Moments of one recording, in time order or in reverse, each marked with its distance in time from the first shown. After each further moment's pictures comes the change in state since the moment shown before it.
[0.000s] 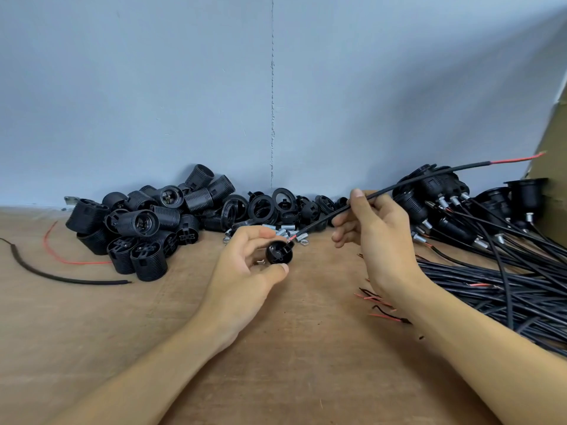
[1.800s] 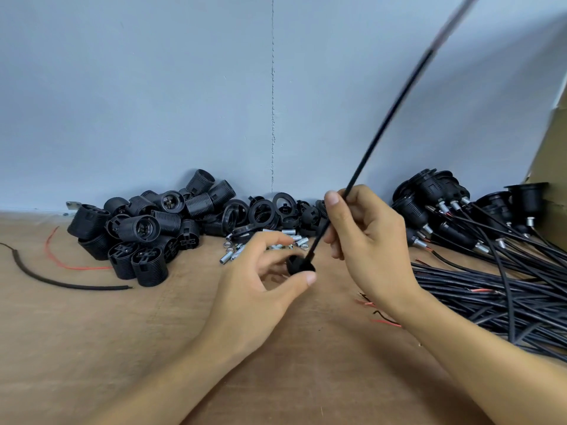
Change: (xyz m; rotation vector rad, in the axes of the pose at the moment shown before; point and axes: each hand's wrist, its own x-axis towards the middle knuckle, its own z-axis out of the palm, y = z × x) left_hand -0.014 0.006 0.009 0.147 -0.035 0.224; right_hand -0.018 -0.017 0.013 -0.374 -0.100 -0.374
